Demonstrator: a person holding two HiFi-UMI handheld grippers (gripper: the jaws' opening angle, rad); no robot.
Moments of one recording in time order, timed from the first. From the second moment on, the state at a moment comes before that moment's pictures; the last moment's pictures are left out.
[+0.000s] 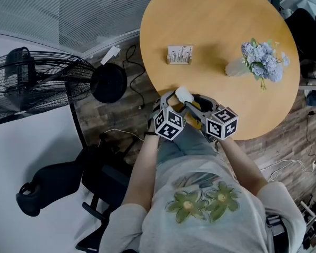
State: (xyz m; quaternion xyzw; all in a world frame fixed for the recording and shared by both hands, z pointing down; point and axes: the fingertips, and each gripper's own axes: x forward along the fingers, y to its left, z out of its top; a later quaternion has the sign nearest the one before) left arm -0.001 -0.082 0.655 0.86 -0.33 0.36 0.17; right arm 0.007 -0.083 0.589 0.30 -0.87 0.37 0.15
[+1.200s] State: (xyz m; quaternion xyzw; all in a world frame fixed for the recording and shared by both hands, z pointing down) left arm -0.001 -0.081 0.654 0.86 -0.32 0.36 0.17; right arm -0.004 -0.099 0.588 0.32 -0.87 0.28 0.25
